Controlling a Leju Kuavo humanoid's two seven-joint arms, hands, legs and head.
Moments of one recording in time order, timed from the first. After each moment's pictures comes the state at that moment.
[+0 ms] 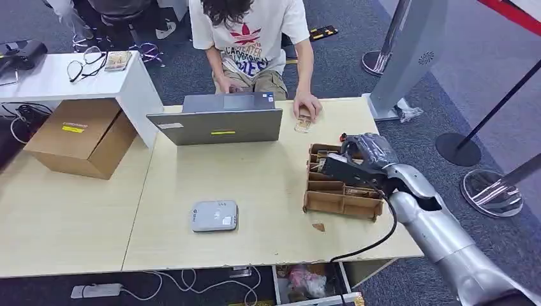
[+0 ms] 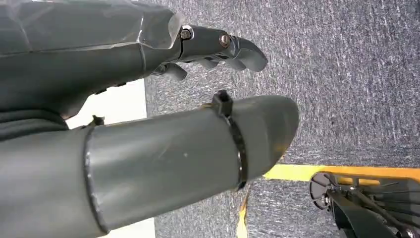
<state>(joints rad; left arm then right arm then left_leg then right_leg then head) -0.02 -0.13 0.89 -0.19 -1.08 0.20 0.11 -0.53 -0.46 0.53 -1.15 0.67 -0.06 -0.13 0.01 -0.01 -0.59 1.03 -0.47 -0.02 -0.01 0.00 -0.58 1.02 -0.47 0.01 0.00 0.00</state>
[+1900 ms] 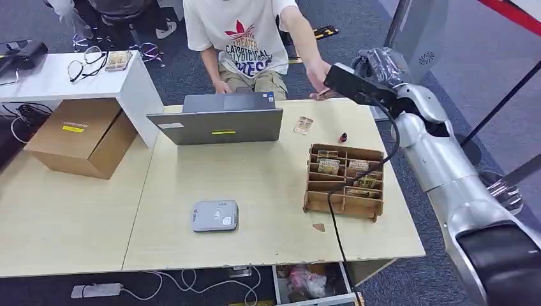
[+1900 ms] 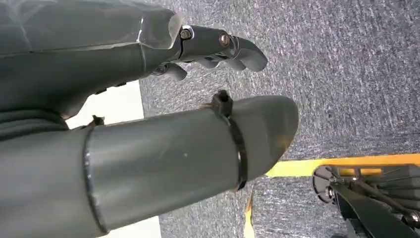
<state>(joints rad) -0.03 -0.12 0.89 -0.19 -1.14 0.13 0.10 -0.94 -0.35 0.48 -0.94 0.71 -0.02 -0.08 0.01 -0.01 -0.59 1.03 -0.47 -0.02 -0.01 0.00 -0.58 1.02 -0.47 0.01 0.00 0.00</state>
